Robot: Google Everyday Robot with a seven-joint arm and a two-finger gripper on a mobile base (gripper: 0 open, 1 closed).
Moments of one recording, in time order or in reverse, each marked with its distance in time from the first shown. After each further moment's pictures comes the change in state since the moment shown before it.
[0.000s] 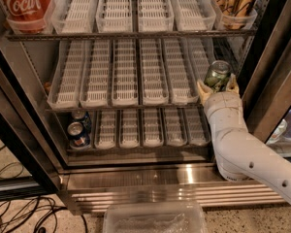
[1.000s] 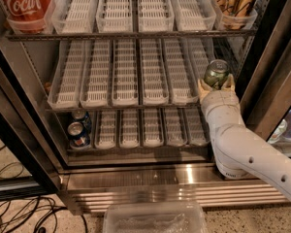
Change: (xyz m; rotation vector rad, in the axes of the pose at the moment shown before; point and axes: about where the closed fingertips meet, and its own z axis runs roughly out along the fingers) arm 0.000 0.014 0.007 -0.045 0.015 0.051
